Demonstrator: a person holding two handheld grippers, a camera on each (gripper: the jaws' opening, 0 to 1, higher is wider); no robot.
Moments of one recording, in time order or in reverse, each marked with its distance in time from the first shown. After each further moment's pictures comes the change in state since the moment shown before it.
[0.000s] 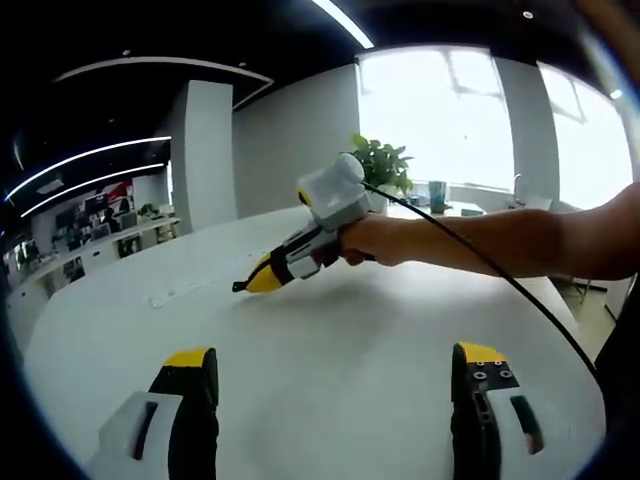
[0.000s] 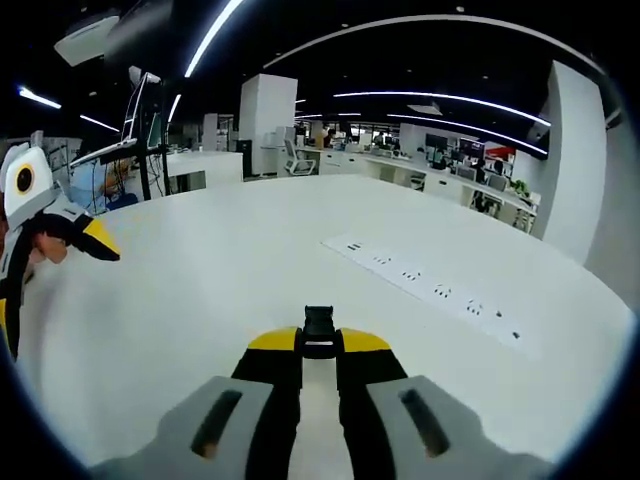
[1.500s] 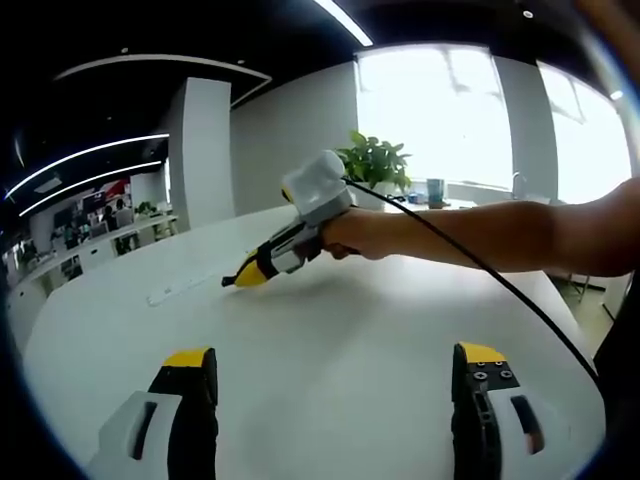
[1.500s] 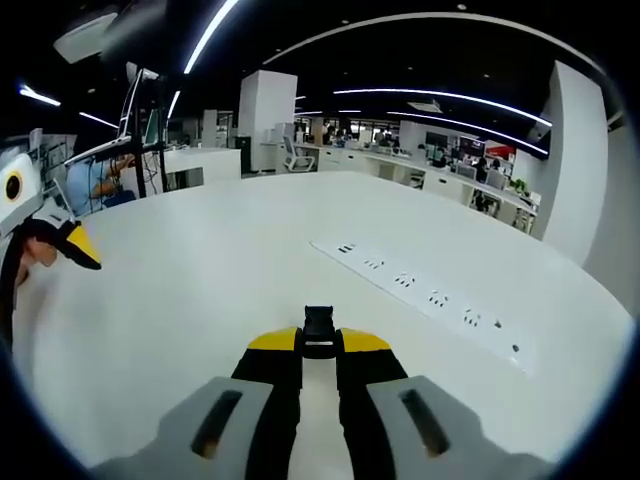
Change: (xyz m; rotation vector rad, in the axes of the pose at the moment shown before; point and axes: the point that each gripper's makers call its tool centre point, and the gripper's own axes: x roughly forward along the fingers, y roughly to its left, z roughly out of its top) left arm -0.003 -0.006 -0.007 -0.003 0.013 -0.007; right arm 0.014 -0.013 0.003 -0.007 0.014 -0.001
